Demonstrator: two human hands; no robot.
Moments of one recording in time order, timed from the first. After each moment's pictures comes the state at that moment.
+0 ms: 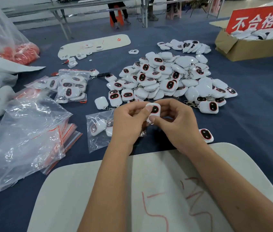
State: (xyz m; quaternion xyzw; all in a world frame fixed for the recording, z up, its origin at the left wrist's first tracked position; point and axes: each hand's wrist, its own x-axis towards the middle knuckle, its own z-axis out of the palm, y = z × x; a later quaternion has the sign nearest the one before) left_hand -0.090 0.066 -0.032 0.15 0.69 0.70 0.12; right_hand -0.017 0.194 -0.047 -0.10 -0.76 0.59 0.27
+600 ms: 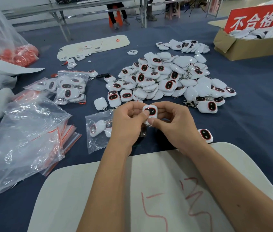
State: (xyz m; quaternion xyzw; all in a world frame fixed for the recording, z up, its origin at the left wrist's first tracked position) left_hand -0.089 0.065 -0.034 0.13 0.71 0.69 0.12; right_hand -0.018 0.198 -0.047 -0.08 -0.75 0.62 0.21
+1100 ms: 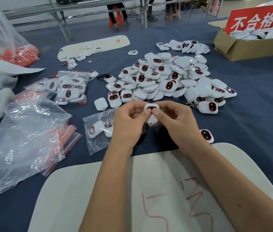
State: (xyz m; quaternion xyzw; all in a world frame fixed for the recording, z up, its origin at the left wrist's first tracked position) left_hand -0.087 0.064 -0.030 0.16 0.69 0.69 0.10; right_hand -0.016 0.197 -0.044 -0.09 -0.72 0.65 0.23
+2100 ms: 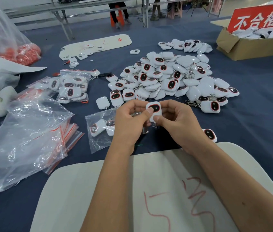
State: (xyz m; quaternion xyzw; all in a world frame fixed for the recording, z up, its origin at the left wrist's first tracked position) left_hand -0.091 0.064 -0.034 0.15 0.67 0.71 0.12; right_hand -0.019 0.201 -0.047 -0.08 -0.74 0.65 0.19
